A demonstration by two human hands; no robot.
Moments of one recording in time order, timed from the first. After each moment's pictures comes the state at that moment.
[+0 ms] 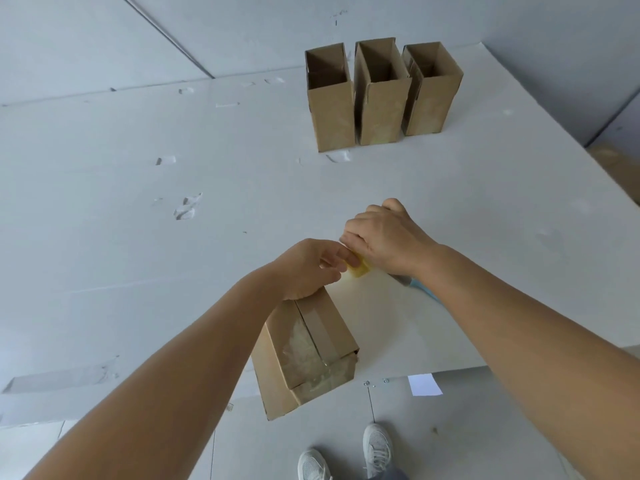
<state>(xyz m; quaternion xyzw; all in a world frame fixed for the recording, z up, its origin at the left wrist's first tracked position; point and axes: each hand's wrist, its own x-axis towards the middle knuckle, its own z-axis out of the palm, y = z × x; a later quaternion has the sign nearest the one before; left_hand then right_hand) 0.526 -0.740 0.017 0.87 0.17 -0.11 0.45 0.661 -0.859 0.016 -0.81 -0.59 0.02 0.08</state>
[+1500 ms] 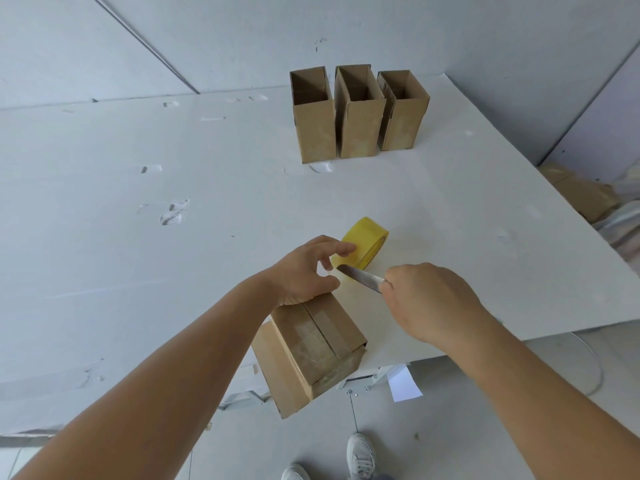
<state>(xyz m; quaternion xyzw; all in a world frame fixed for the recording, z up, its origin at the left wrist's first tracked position) 0.519 -0.752 0.008 0.88 0.07 -0.04 0.46 0.573 -0.946 0.073 -0.91 -0.40 0.09 -0.03</state>
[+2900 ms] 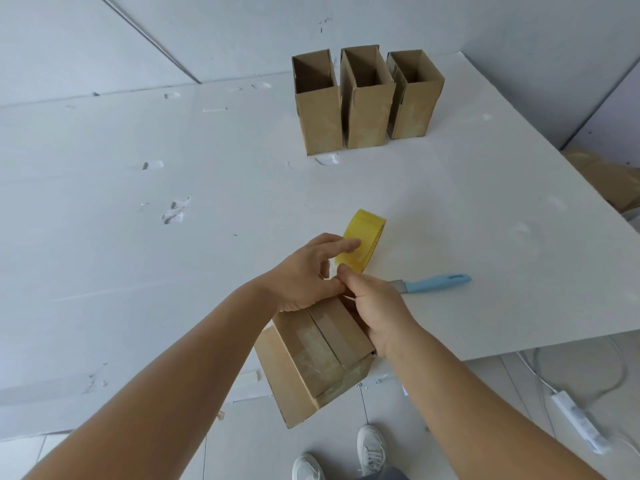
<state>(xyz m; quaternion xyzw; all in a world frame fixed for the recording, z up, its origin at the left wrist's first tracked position) 0.519 -0.752 0.014 0.88 0.09 -0.05 0.47 0.566 -0.889 0.002 -0.63 0.03 0.45 0.63</state>
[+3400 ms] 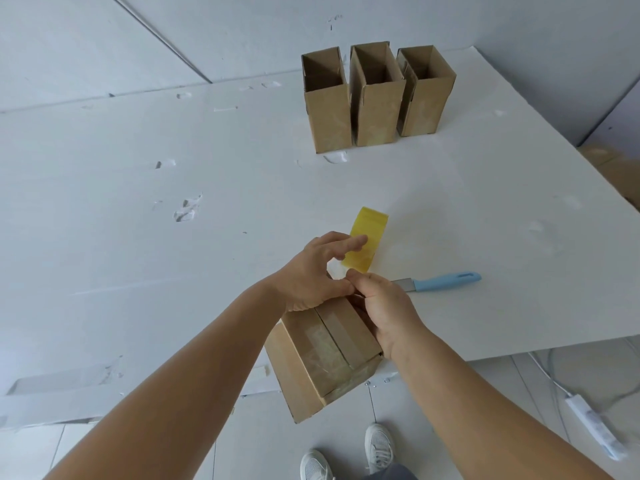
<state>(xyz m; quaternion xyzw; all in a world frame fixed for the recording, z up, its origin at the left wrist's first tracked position) 0.516 -0.752 0.011 0.88 0.10 -0.05 0.47 0.565 -0.888 -0.010 -0.59 0.05 0.43 0.68</state>
